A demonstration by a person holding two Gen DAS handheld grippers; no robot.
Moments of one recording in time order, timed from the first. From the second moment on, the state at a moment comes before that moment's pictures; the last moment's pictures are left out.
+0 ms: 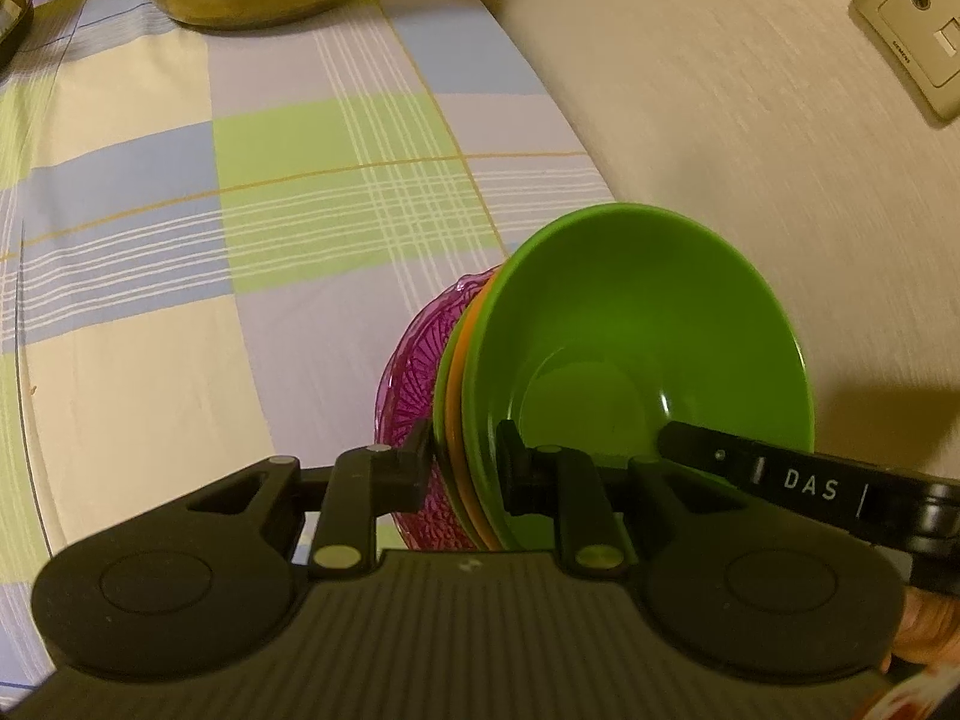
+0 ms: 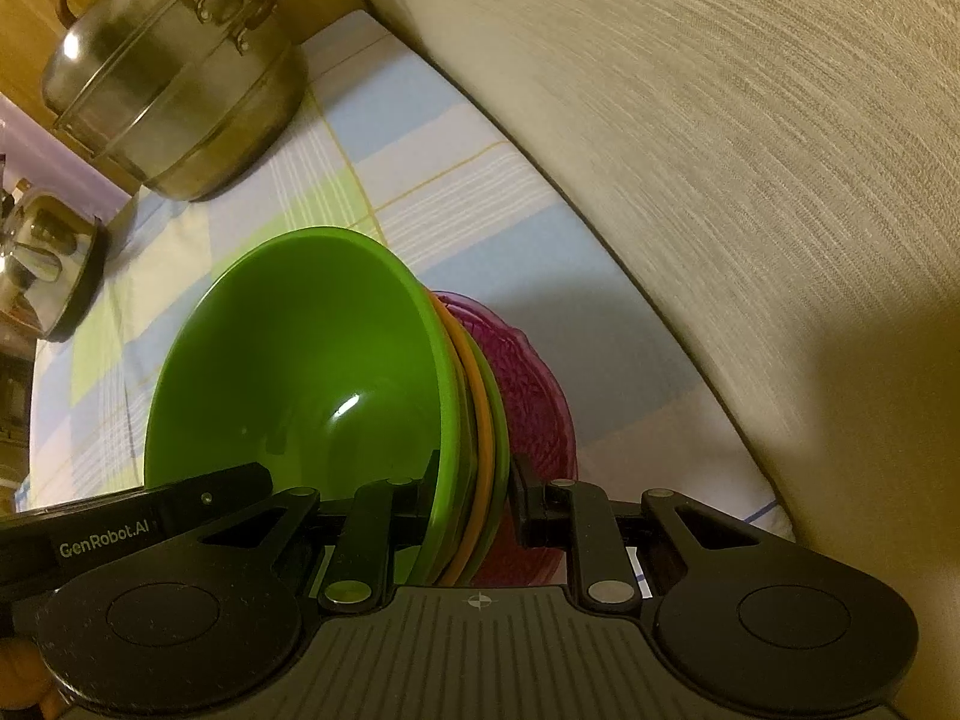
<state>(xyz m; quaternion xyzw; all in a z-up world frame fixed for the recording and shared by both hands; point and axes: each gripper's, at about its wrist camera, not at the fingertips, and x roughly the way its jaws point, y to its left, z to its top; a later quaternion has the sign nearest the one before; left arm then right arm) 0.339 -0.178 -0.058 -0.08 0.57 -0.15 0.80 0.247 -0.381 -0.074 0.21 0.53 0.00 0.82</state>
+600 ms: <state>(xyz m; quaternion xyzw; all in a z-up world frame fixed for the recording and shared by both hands) 0.318 -0.164 -0.009 -0.08 0.50 -0.15 0.85 0.220 -0.367 -0.034 0.19 0.46 0.01 0.87</state>
